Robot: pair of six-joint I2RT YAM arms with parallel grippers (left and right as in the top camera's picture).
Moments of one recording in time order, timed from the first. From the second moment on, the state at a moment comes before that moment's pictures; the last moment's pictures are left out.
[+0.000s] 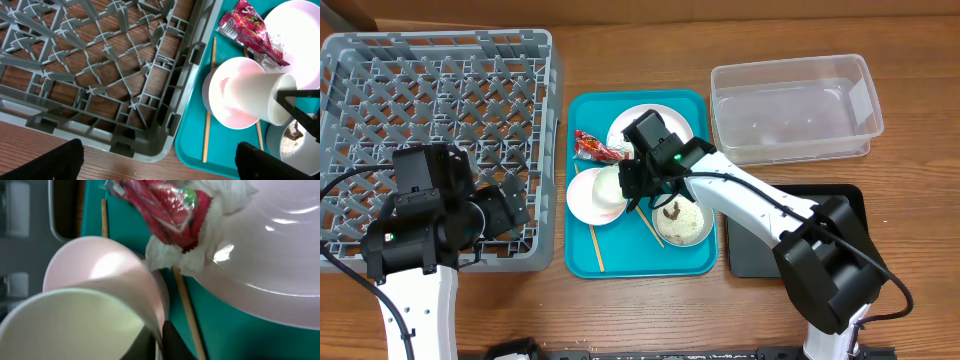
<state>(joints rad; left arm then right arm) 0.20 1.10 1.16 -1.20 0.09 -0.22 0.70 1.96 1.41 -0.57 -0.23 0.57</state>
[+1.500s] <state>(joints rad) -0.12 1.32 1.16 -0.18 1.31 -0.13 0.24 1.66 1.58 -0.87 -1.43 0.34</state>
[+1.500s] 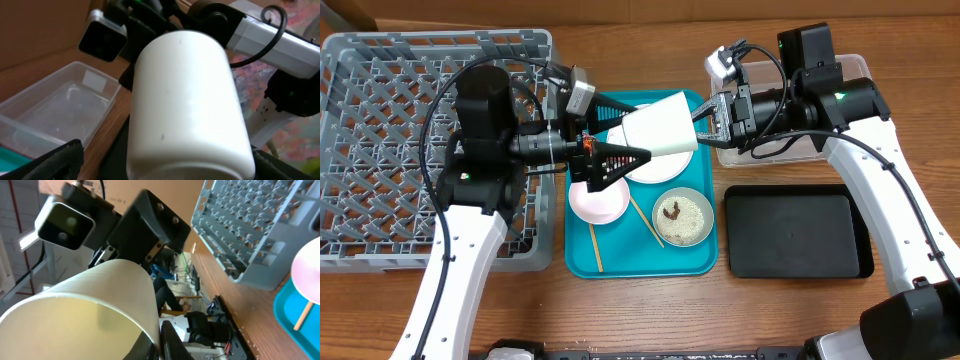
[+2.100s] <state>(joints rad) -0.21 1.33 1.16 -0.07 1.31 -0.25 0.24 1.66 1.58 -0.87 -1.46 0.33</state>
